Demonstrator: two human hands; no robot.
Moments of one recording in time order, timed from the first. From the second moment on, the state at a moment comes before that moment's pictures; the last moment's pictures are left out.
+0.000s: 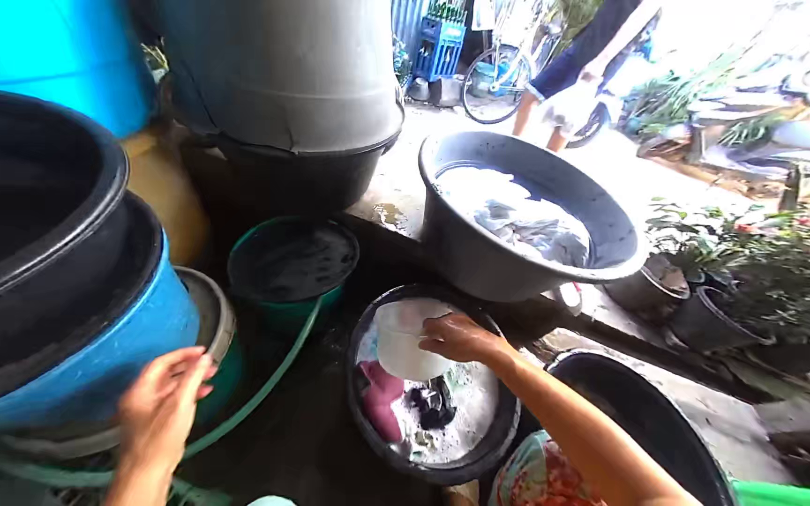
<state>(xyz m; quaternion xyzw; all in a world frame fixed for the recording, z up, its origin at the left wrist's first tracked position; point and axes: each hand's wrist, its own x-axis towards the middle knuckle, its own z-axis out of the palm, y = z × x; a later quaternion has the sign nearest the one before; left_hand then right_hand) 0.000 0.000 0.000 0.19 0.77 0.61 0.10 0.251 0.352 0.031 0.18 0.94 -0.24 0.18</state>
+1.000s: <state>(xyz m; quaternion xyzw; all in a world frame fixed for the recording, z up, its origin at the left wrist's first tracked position) 0.038 0.046 0.054 0.21 0.83 0.49 0.17 0.247 0.392 0.058 0.35 0.88 -0.32 0.01</state>
